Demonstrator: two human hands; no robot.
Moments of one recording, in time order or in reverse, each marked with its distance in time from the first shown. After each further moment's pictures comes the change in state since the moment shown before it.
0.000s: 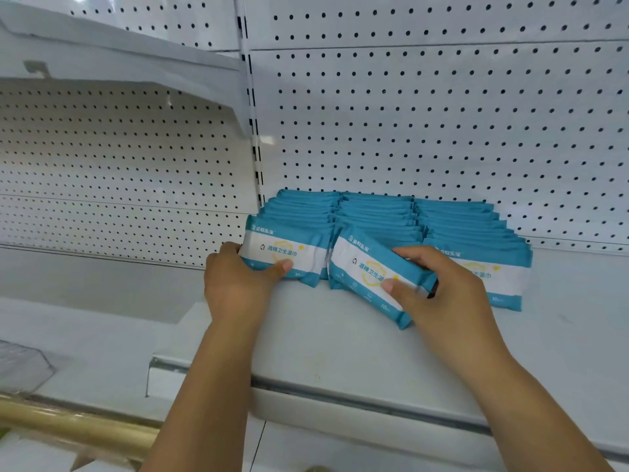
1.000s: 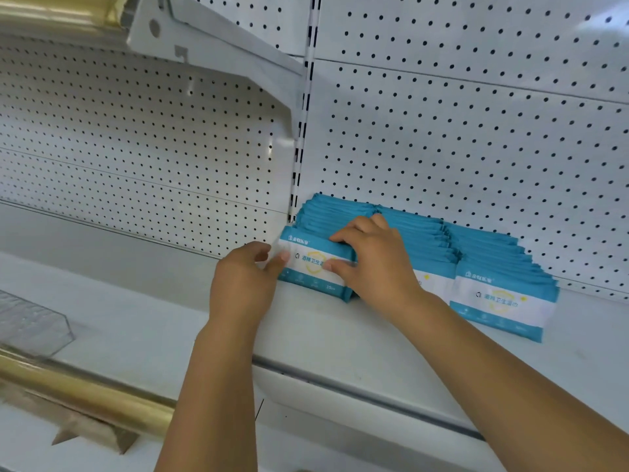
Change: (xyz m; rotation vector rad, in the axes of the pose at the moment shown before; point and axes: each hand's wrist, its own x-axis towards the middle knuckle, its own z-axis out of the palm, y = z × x) left_hand 0.013 -0.037 -0.037 -0.161 -0.083 0.075; right_hand 0.068 -0.035 0.105 -0.605 -0.219 -0.475
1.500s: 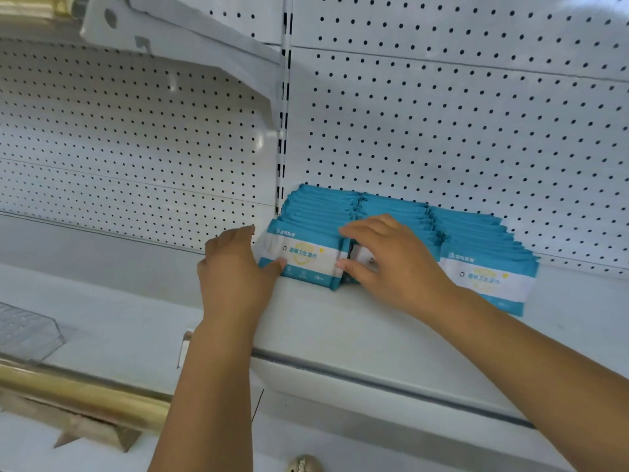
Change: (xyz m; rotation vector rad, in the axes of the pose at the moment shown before) left_hand -0.011 0.011 0.003 0.348 0.066 0.172; right_hand -0.034 0.026 -0.031 -0.054 -0.056 -0.098
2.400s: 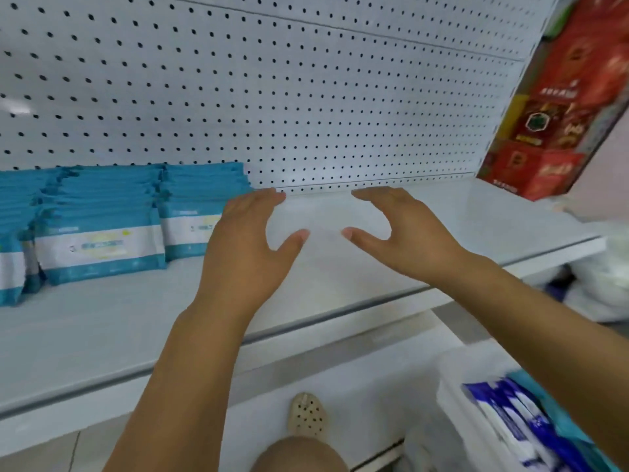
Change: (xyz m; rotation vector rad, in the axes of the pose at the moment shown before) left_hand -0.148 0.253 0.115 -0.469 -0.398 0.664; right_hand -0.251 0.142 -0.187 -0.207 0.056 0.641
